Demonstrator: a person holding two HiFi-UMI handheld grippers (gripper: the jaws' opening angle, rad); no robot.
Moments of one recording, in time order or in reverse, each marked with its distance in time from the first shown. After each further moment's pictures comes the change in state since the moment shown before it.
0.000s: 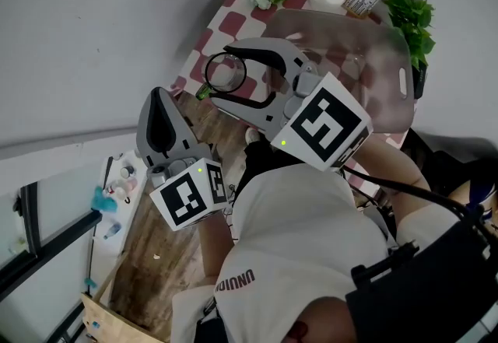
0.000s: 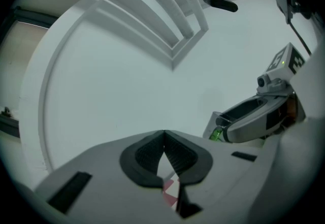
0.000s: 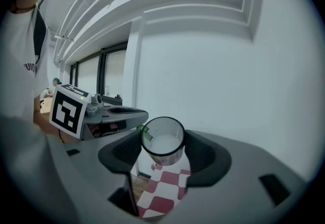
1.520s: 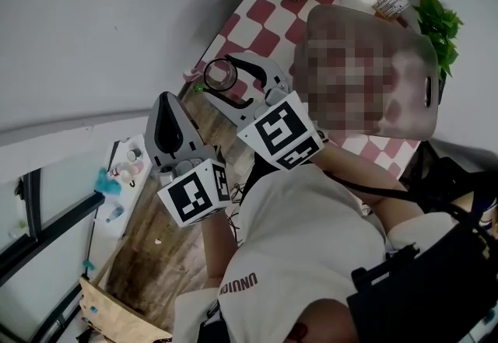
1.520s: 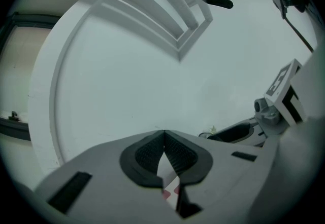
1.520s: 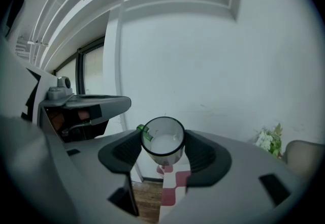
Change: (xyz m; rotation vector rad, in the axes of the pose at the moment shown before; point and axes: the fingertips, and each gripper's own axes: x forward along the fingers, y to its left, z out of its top) left arm -0.011 0.057 -0.039 0.037 0.079 0.060; right arm 0.101 0.028 -0.047 0.239 -0.006 -0.133
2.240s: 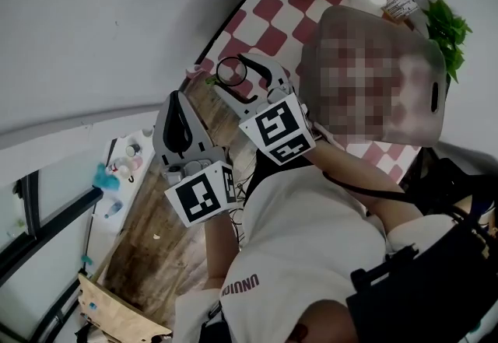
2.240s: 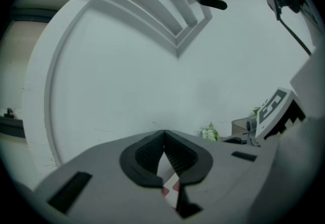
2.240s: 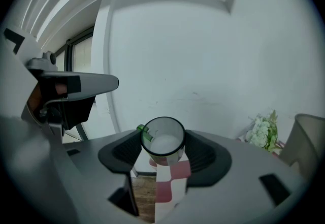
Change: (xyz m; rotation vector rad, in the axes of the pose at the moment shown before) left arm 0.008 -0.004 -0.017 0.002 0.027 -0.035; right arm 0.029 -0.016 -0.048 0.025 0.071 -0.091
